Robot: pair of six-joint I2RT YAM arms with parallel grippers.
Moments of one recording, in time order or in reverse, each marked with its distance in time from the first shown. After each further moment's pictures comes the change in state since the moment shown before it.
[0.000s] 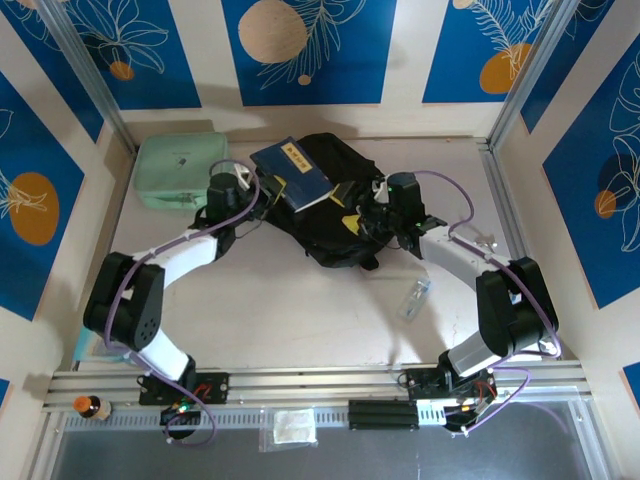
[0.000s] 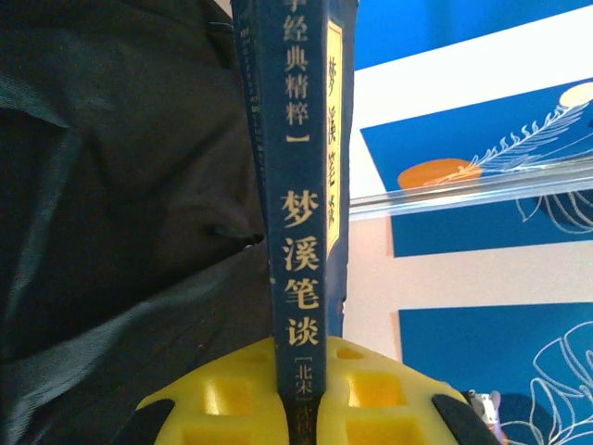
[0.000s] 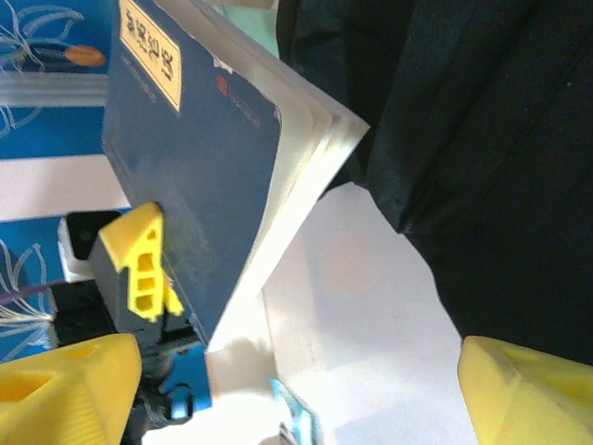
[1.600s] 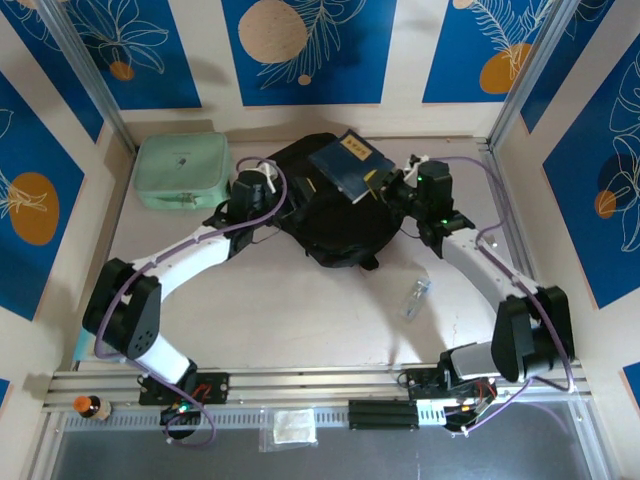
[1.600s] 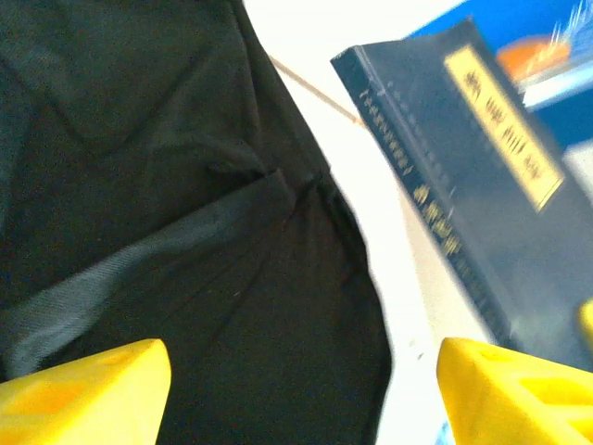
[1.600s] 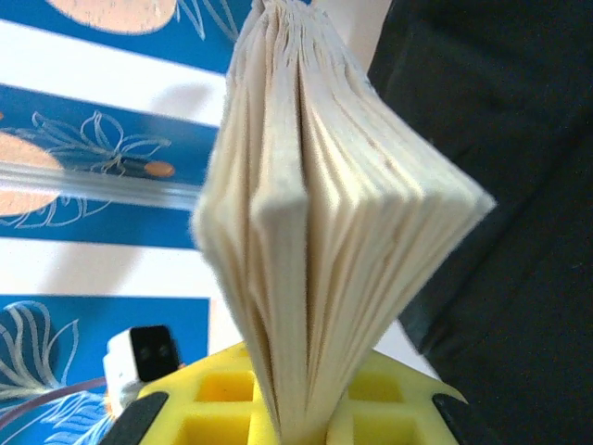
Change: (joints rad) left arm -0.161 -0.048 0.145 -0.378 -0.130 0.375; right arm -0.134 -0.177 0.023 -0.066 0.150 -0.124
